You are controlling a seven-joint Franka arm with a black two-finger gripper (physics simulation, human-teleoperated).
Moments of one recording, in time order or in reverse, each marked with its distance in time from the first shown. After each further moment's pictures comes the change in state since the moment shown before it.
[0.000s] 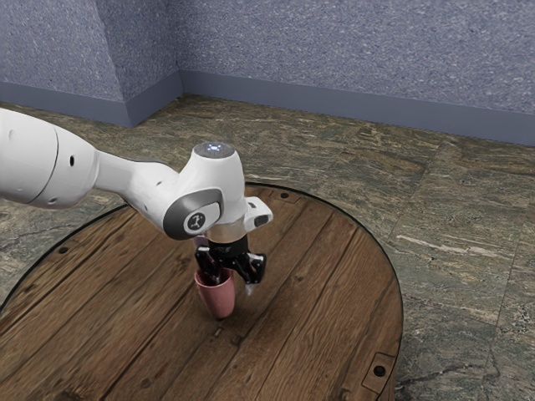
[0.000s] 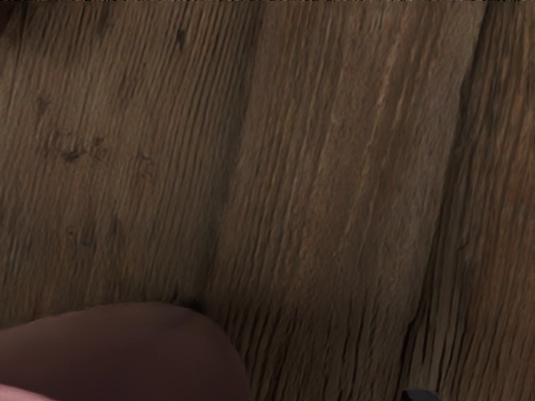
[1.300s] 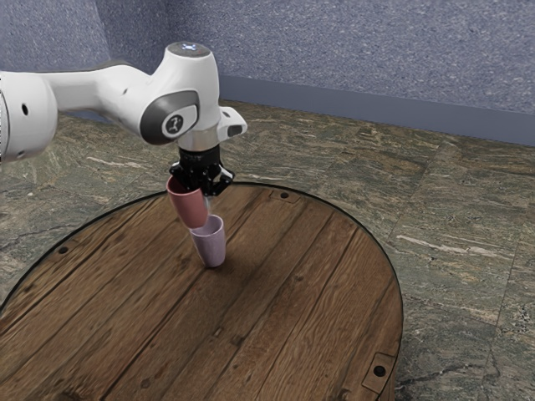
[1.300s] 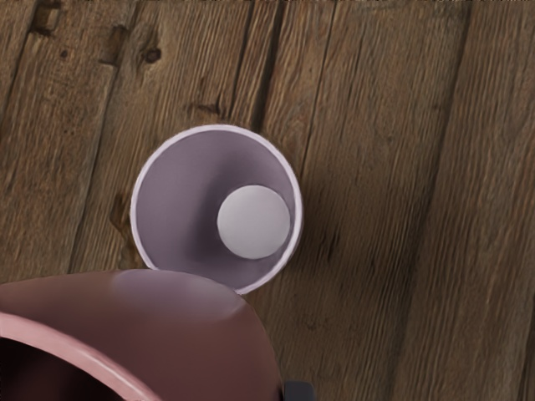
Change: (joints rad) arm 0.002 -0.082 0.098 0.315 0.061 -0.339 0.117
